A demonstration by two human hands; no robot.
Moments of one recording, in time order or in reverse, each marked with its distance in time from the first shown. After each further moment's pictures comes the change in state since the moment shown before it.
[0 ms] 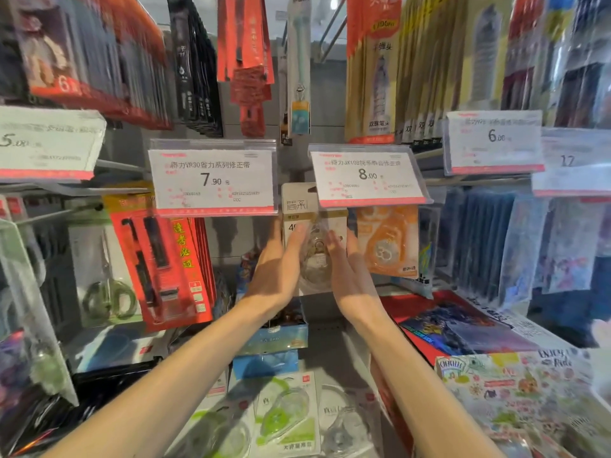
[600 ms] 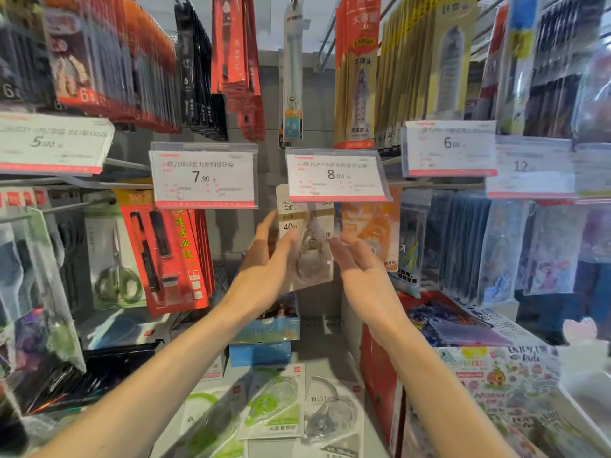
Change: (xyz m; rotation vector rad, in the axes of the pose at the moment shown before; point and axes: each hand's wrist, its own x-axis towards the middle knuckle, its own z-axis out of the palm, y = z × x) left_hand -0.044 0.031 -0.012 0.114 0.005 0.074; right_hand -0.034 -0.016 -0.048 0.027 -0.104 -0.031
